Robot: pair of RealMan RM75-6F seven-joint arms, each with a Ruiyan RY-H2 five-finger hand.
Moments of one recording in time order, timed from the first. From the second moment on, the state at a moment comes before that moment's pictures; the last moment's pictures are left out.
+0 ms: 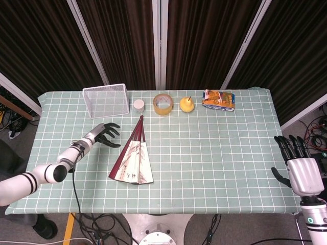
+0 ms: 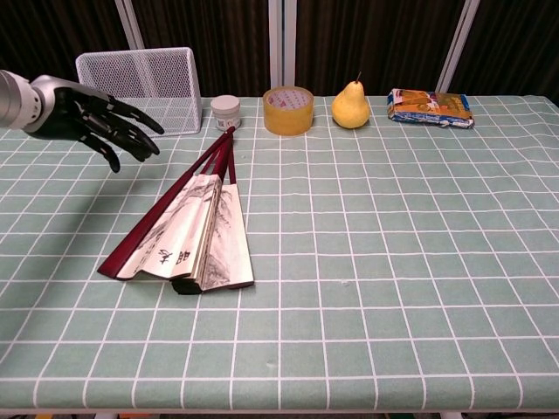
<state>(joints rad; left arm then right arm) -0.95 -1.38 -0.16 -1.26 0.71 0.30 -0.55 0.14 -1.06 0.09 -1.65 -1.56 1.49 -0.10</state>
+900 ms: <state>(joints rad) -1.16 -1.51 0.02 -1.20 0.33 0.30 -0.40 0.12 -1.06 0.08 -1.62 -1.55 1.49 -0.05</state>
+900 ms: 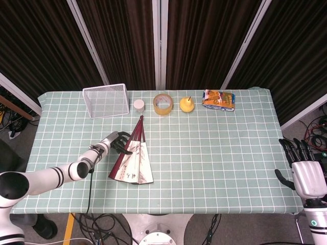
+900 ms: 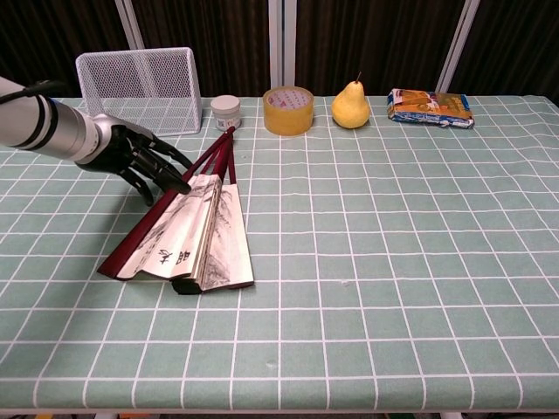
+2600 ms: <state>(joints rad) -0.85 -1.46 -0.35 -1.40 0.68 0.40 -0.52 0.35 -1.02 0.06 -1.76 -1.56 1.10 0.36</state>
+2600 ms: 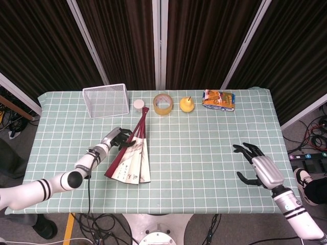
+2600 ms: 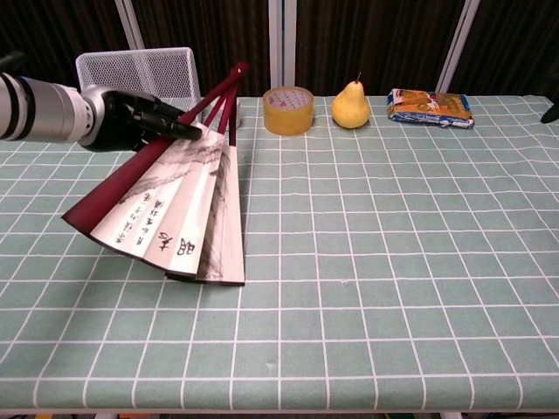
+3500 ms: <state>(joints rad) -0.58 -1.34 -0.67 -1.72 1.33 0.34 -0.99 0.76 -1.29 0.27 -1.71 -1.08 0.65 0.62</state>
